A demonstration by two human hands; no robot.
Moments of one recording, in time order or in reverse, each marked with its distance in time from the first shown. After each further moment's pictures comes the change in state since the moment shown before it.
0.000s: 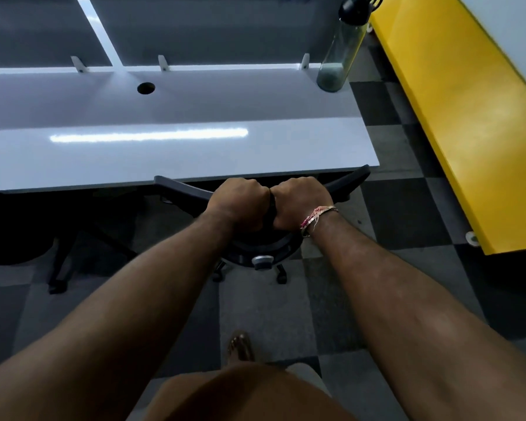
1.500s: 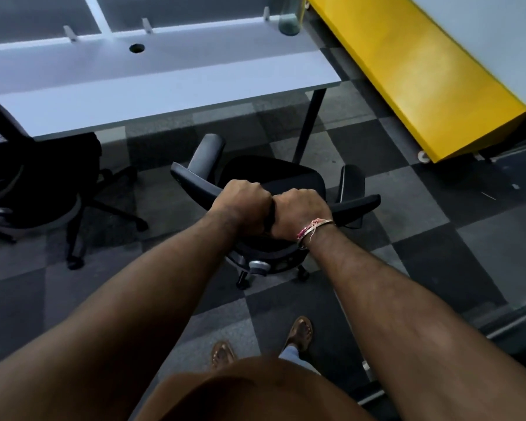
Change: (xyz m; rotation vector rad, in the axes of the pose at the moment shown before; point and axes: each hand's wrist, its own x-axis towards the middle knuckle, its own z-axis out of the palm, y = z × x) left_hand -0.362 0.087 0.030 0.132 -0.057 0.241; right_hand -0.278 -0.310 -0.043 0.048 -0.023 0.335
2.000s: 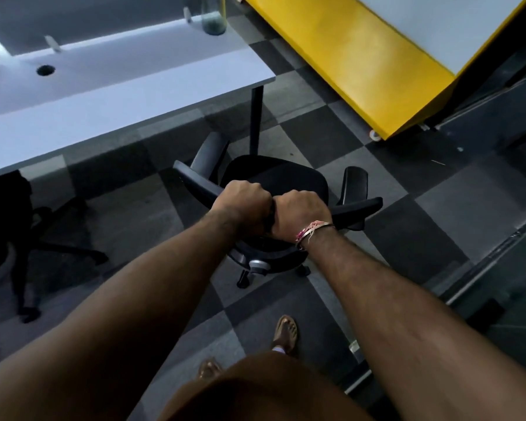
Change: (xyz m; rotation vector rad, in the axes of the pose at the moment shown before) left_hand 0.099 0.082 -0.043 0.040 0.006 0.178; right_hand -0.038 0.115 0.012 0.031 -0.029 0.238
